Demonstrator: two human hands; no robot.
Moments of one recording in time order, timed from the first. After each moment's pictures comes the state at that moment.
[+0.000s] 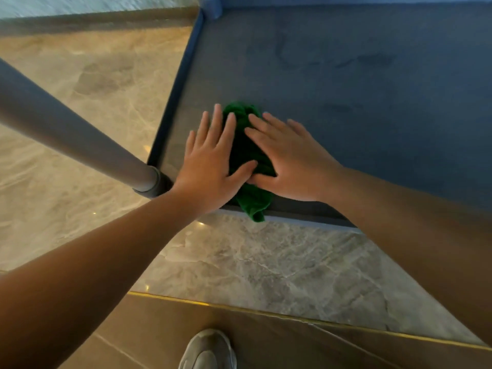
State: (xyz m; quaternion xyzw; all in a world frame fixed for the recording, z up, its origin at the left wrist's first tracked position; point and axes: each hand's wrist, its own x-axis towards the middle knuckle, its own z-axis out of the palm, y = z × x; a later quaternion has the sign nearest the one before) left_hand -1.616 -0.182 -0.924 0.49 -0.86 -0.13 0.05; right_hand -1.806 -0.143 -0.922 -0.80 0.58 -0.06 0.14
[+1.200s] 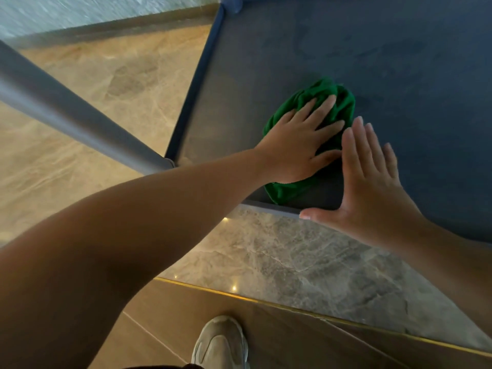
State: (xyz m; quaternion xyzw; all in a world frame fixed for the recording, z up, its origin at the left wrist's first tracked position) left_hand -1.721 -0.197 -0.938 0.27 -0.96 -0.05 -0.06; right_hand -1.846 -0.051 -0.939 -0.70 0.69 -0.10 0.13
